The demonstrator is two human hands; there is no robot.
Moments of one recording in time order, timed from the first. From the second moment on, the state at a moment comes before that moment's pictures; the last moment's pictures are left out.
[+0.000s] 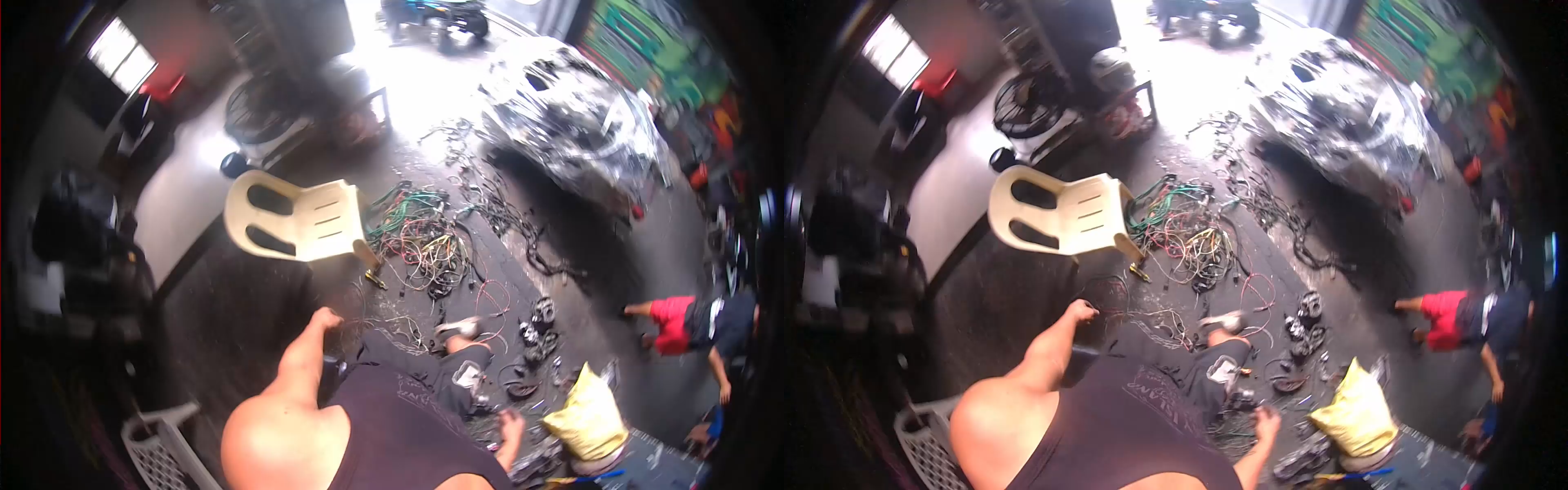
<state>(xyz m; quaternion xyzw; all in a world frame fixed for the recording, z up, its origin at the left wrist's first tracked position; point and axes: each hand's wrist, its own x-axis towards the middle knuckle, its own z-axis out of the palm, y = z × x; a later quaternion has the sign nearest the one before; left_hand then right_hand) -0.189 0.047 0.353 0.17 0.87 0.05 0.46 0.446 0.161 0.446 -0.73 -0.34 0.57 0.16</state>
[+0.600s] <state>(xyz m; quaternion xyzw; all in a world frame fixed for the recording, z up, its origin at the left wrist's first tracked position) 0.136 0.582 0.486 0.46 0.65 0.27 0.53 0.633 0.115 0.327 -0.87 0.03 0.50 0.00</state>
